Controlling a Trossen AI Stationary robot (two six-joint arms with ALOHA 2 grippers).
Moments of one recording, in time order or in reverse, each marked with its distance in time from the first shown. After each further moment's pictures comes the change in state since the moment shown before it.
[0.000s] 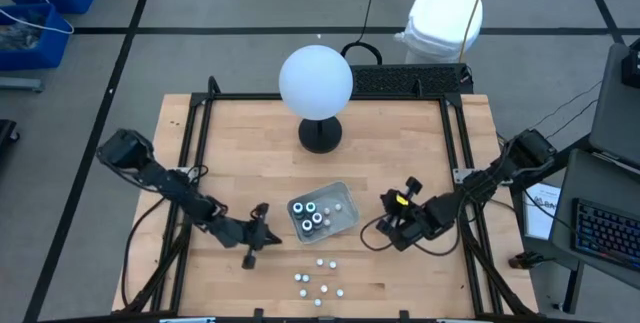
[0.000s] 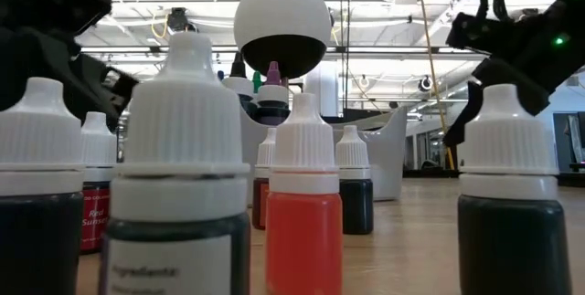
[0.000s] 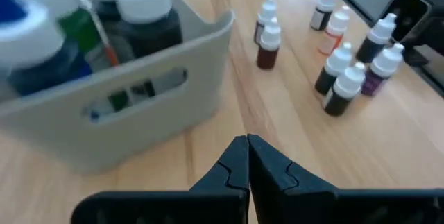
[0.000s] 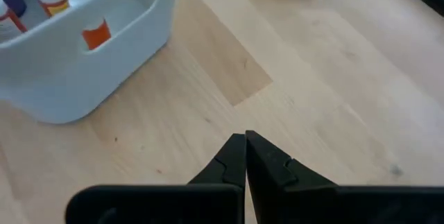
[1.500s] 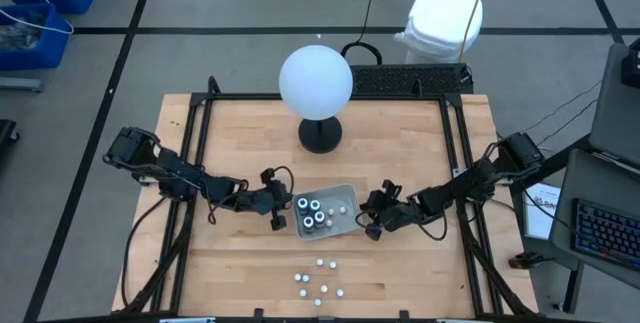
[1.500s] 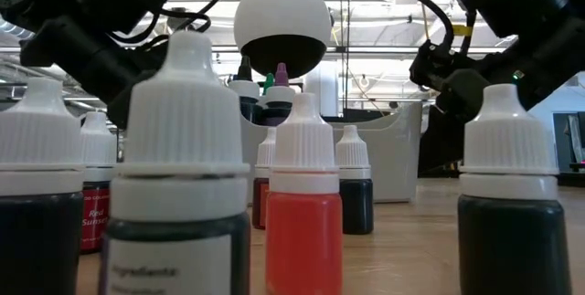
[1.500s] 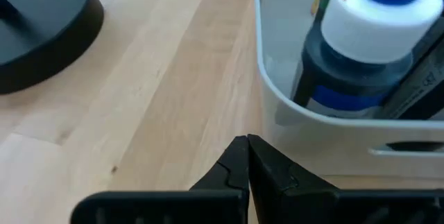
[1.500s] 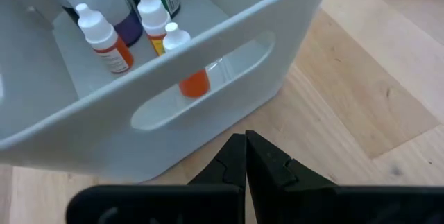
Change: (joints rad) left arm 0.360 0.047 0.098 -0.220 -0.078 -0.024; right arm -0.162 0.112 -0.177 0.802 -0.314 -0.359
